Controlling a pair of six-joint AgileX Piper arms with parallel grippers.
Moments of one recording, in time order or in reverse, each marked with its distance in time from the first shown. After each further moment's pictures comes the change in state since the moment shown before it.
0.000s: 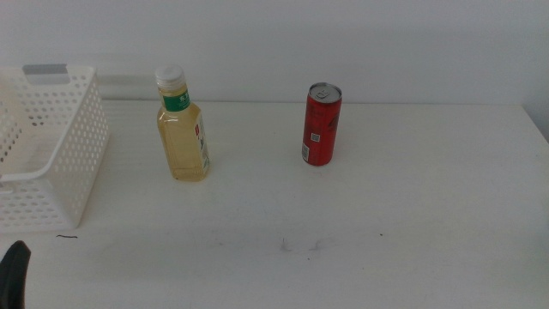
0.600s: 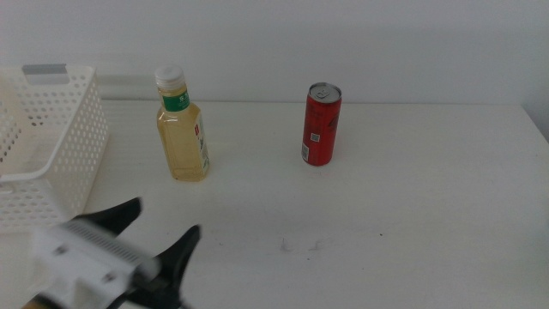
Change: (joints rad) left arm -0.600 1.110 -0.051 -0.051 -0.934 -0.026; right arm 0.000 0.000 0.000 0.000 -0.001 0.000
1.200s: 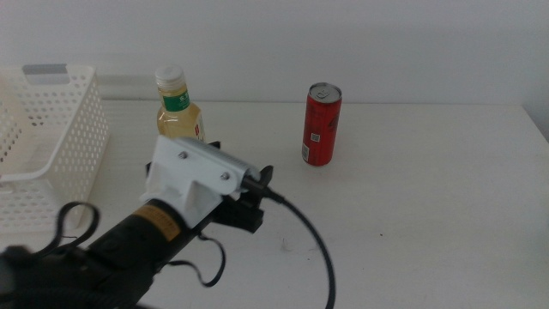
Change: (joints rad) left arm -0.016 0.403 -0.417 0.043 0.078 -0.013; right arm 0.000 0.000 0.000 0.000 0.000 0.000
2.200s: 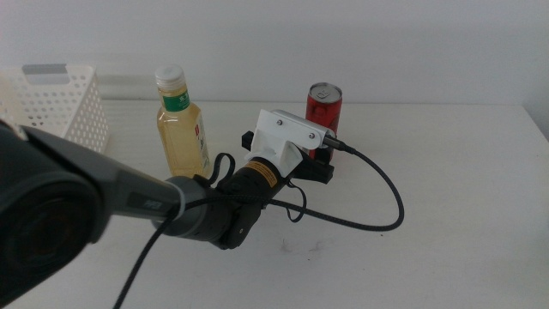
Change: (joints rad) left arm 0.004 0.602 -0.584 0.073 -0.071 -0.107; right arm 0.000 0.000 0.000 0.000 0.000 0.000
